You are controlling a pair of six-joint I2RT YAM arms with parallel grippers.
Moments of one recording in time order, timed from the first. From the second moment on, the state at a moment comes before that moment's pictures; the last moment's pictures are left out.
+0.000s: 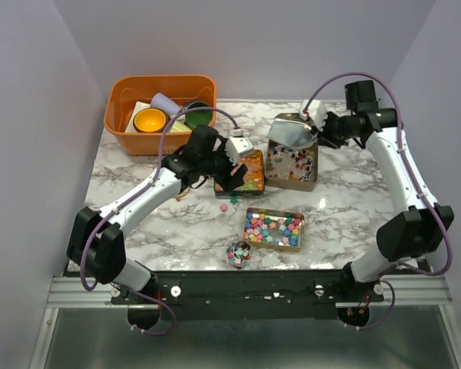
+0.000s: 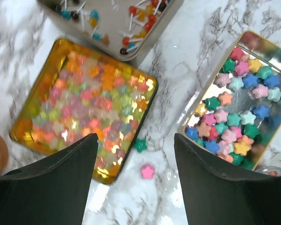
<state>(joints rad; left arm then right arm) -0.61 1.50 1.20 -0.35 0.45 0.36 0.10 1.57 1.64 -0.98 -0.40 -1.02</state>
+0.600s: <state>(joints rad) -0.27 1.38 0.88 -0.22 0.35 -0.18 0.47 2.11 2.24 -1.29 0.06 -1.54</state>
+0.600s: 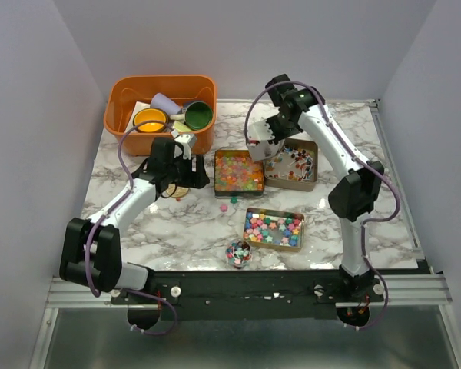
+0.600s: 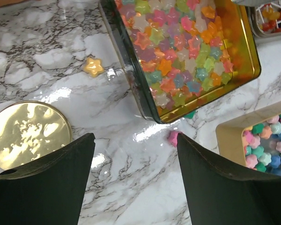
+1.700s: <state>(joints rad) -0.34 1.55 0.73 -0.02 0.43 -0.32 0.66 2.27 2.24 -1.28 0.38 -1.66</state>
